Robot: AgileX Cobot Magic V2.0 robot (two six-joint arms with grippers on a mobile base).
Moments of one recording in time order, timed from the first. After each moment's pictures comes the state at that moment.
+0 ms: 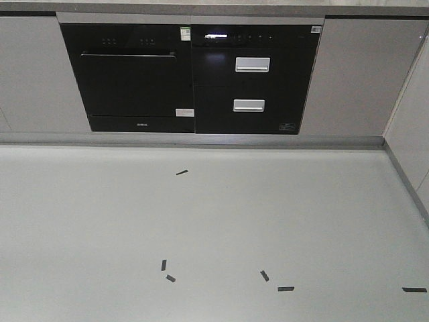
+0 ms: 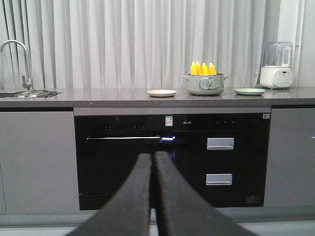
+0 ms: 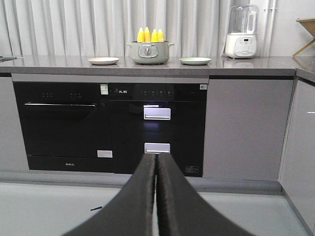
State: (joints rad) left arm -0.03 -0.01 0.02 0.06 -0.06 -0.11; right arm 0.04 -0.01 0.03 -0.08 0.05 0.10
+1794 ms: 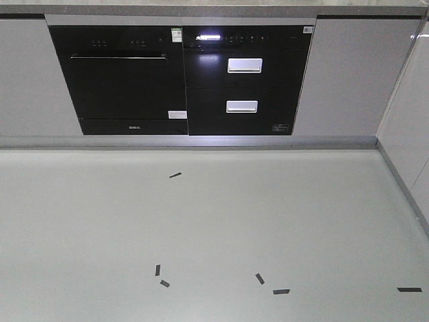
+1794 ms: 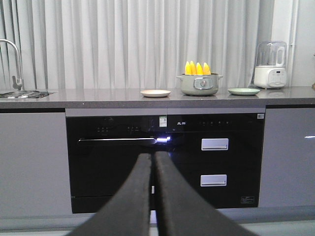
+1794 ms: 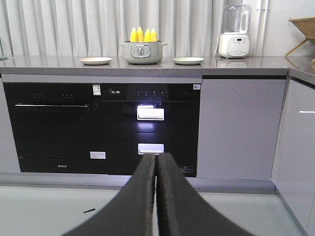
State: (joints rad) left arm -0.03 -0.01 0.02 0.06 -0.06 -0.11; right arm 0.04 -0.01 0.03 -0.08 0.05 0.10
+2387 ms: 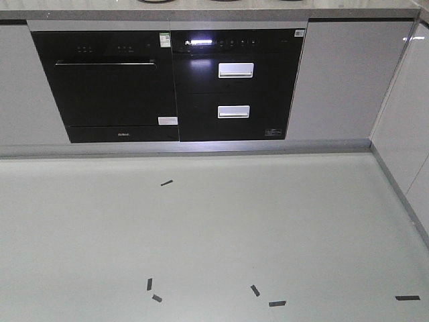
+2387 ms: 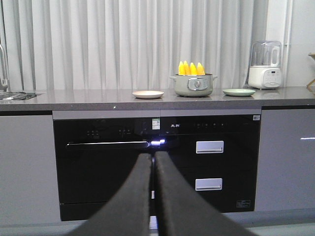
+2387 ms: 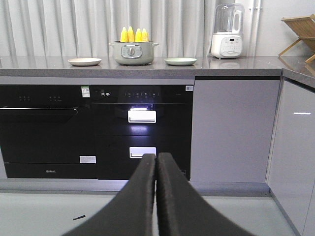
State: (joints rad) left arm -0.03 -0.01 0.02 0.06 -0.06 -0.11; right arm 0.04 -0.01 0.03 -0.08 0.05 0.10
